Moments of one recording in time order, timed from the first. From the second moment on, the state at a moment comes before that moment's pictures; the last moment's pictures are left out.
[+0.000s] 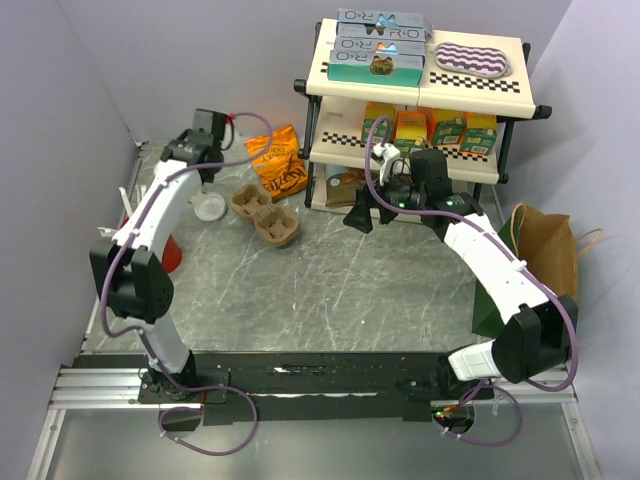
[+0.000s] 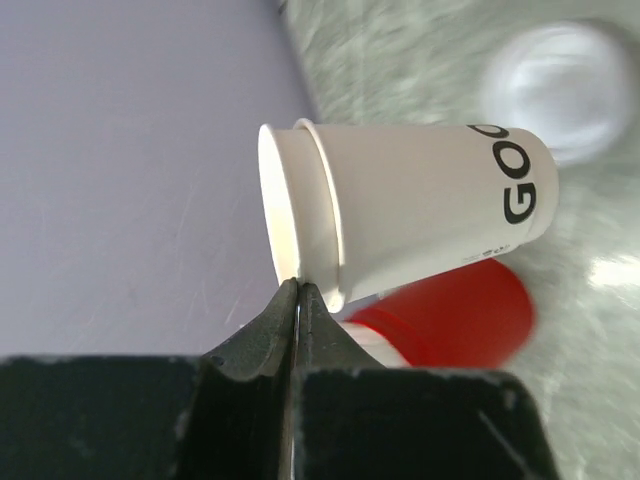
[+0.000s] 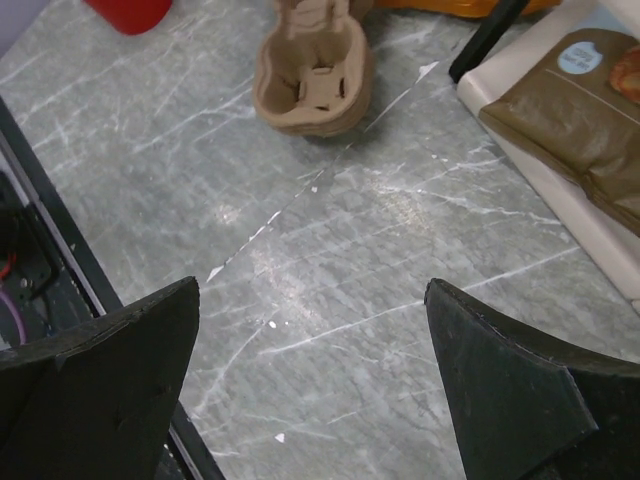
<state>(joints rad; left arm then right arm) -0.22 1.78 1.76 -0.78 -0.63 0.66 0.33 1.37 1.24 -0.46 -0.59 -0.04</state>
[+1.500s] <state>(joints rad) -0.85 1.80 1.55 -0.57 -0.36 0.37 0.29 1.38 0.88 -0.03 -0.49 0.80</state>
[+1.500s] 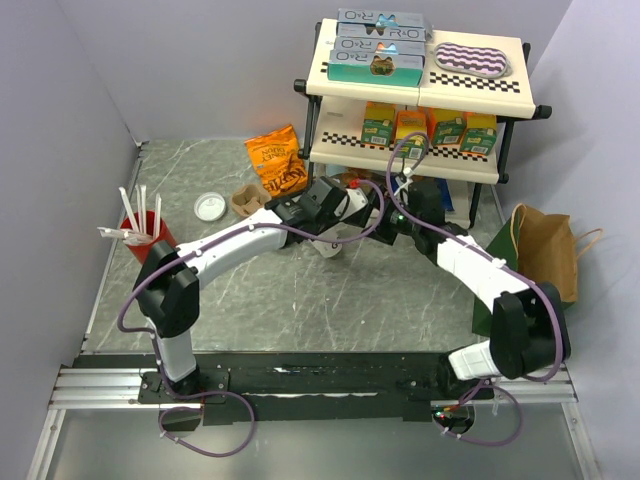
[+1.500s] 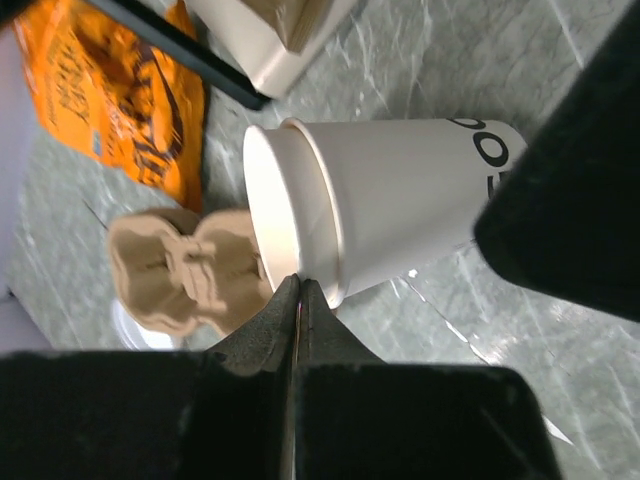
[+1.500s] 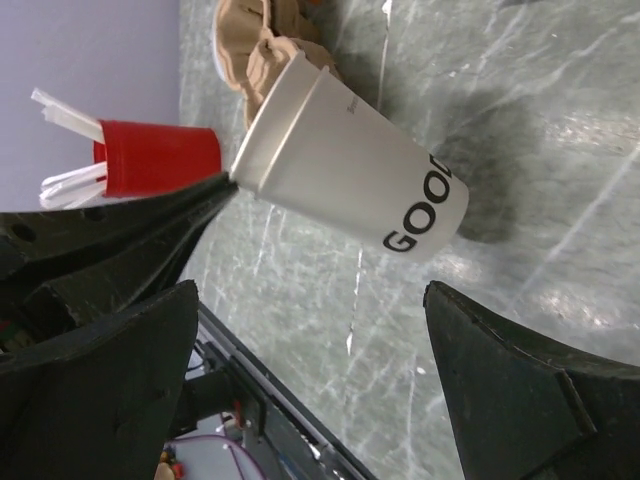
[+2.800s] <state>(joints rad) -0.61 1.78 1.62 -0.71 -0.06 -0.10 0.46 1.57 1.08 -0.08 -0.35 0.83</state>
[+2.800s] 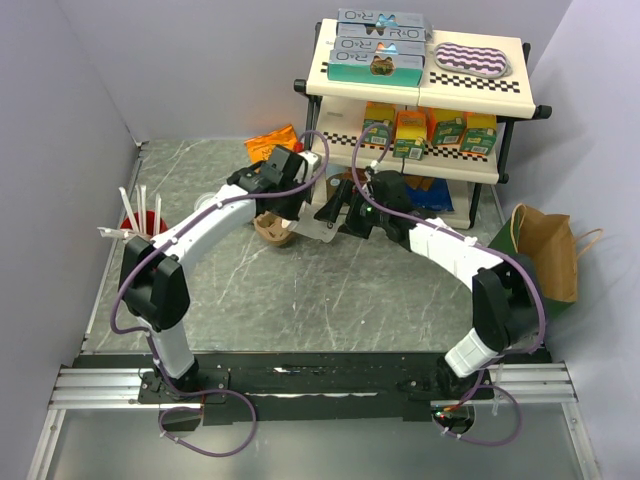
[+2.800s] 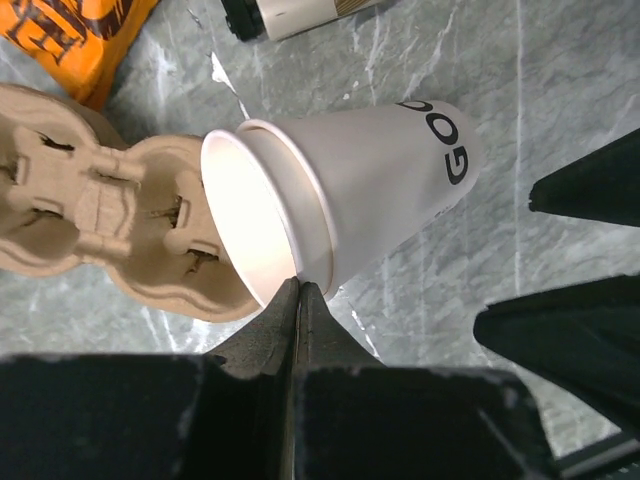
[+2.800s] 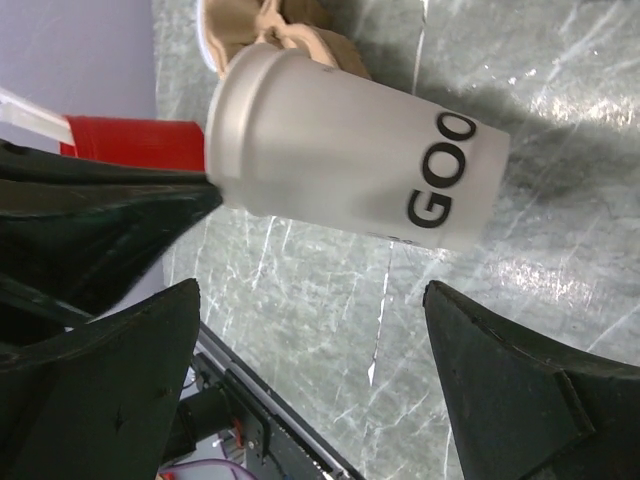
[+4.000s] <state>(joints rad) -0.58 1.75 1.61 -0.72 0.15 -0.13 0.47 1.70 1.12 -0.05 -0.37 0.88</state>
